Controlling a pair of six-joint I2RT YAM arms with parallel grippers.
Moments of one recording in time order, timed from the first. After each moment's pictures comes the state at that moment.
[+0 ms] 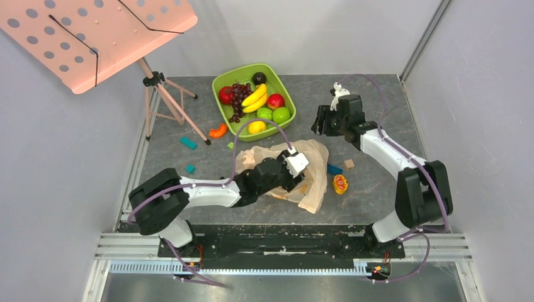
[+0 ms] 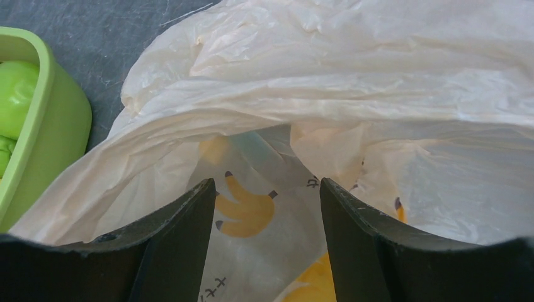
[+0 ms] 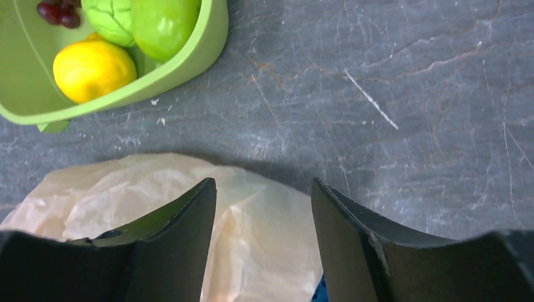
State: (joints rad) left arm -1.06 1.55 0.71 0.49 -0.13 0.15; right arm 0.27 1.52 1.04 -0.18 -0.14 0.28
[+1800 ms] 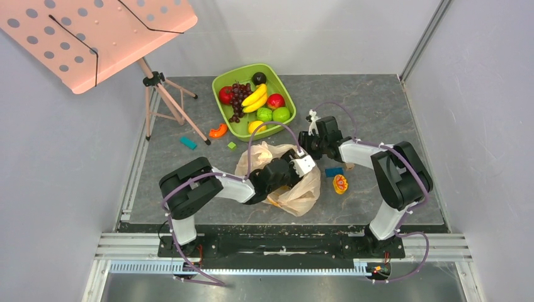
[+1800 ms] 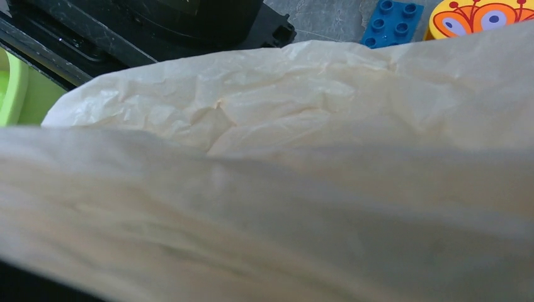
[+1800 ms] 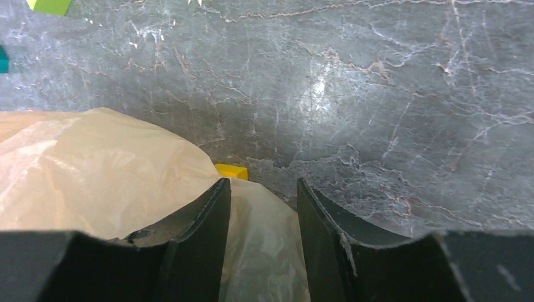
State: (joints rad) left arm -1.03 1.83 0.76 0.71 -0.15 0.27; right arm 0.42 1.74 0.90 0.01 -0.35 0.40
